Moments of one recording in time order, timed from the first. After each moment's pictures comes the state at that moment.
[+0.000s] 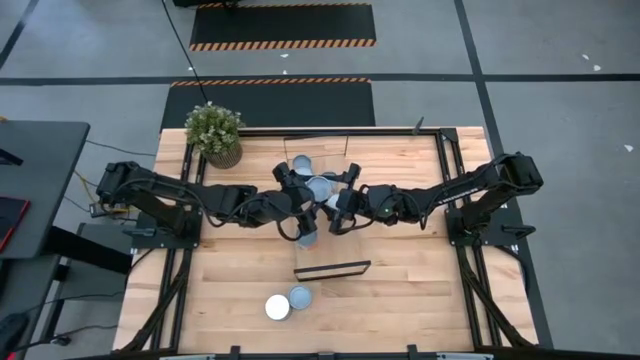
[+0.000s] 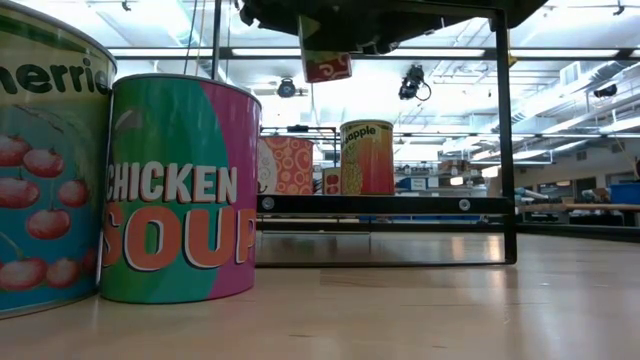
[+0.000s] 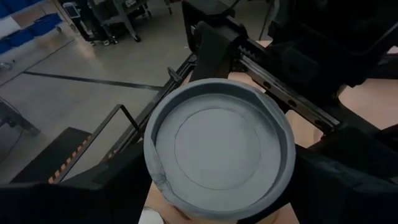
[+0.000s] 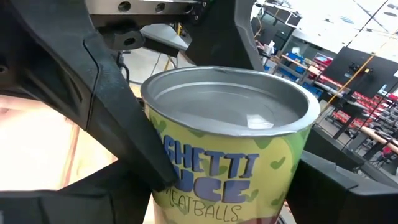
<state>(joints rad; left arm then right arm) -0.19 1.47 1.20 -0.19 -0.70 -0.06 0.12 1.55 0.90 0.56 0.53 -0.36</state>
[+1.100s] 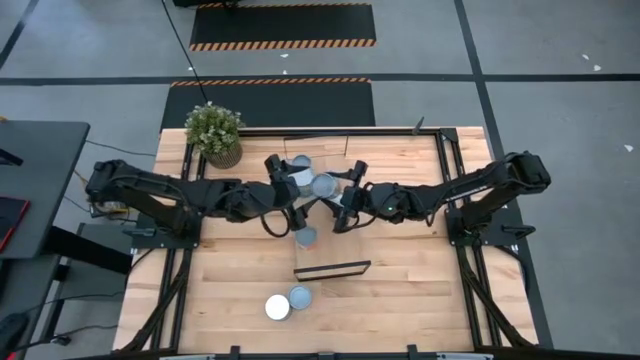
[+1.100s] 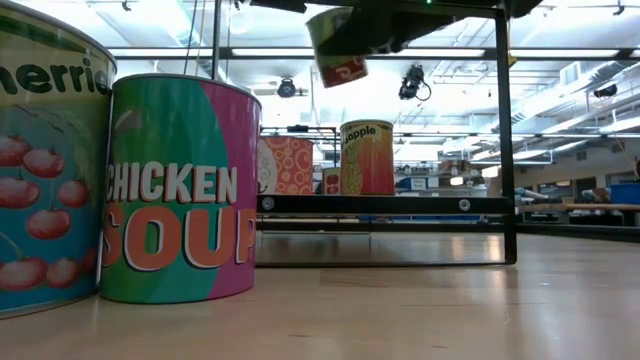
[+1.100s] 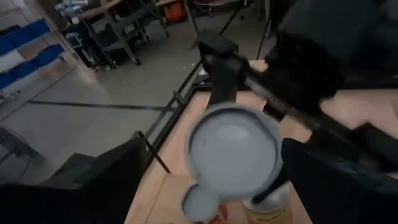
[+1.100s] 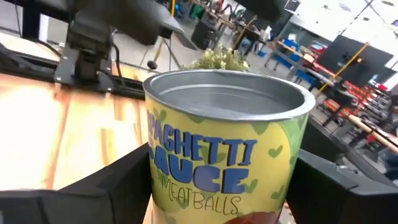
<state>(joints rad) -0.18 1.37 1.19 -0.18 -0.69 0.07 0.13 1.49 0.90 0.42 0.58 -0.36</state>
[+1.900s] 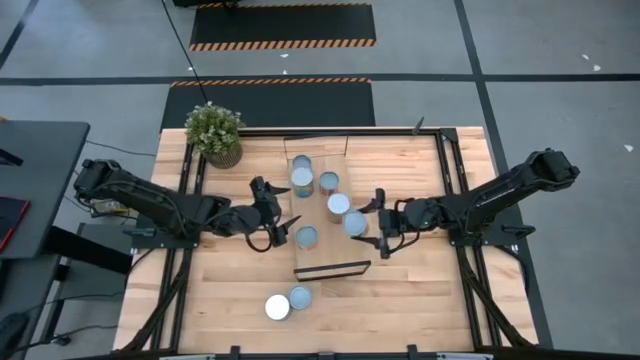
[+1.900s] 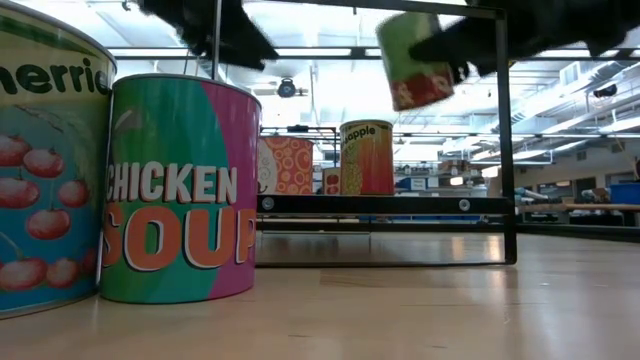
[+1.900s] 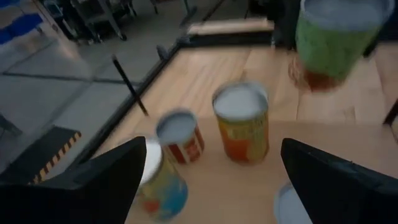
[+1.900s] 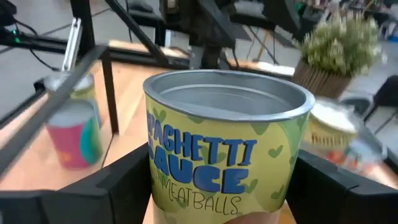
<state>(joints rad) -0.26 1.23 0.81 -0.06 -0.71 -0.10 0.24 1.21 0.51 0.45 0.26 -0.10</state>
